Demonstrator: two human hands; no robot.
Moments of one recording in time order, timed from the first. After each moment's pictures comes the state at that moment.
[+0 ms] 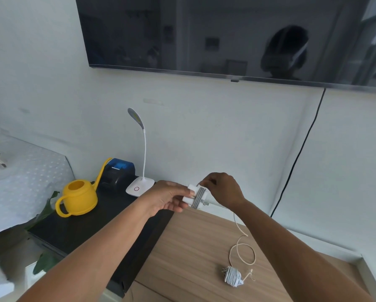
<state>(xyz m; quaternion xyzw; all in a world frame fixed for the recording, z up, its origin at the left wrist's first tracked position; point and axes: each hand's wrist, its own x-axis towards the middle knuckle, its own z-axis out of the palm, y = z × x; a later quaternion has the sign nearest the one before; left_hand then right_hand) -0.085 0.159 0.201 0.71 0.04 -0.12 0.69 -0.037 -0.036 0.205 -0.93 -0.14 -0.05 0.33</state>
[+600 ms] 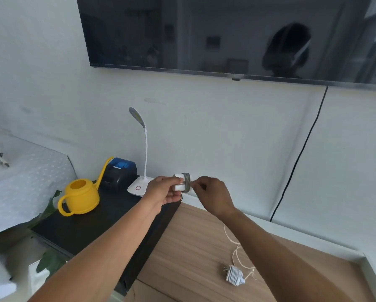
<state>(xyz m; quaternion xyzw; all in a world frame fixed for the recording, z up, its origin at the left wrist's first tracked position) -0.066 0.160 0.183 0.62 0.17 0.02 0.77 -0.059 -0.007 0.189 -0.91 -0.15 -0.08 0.38</state>
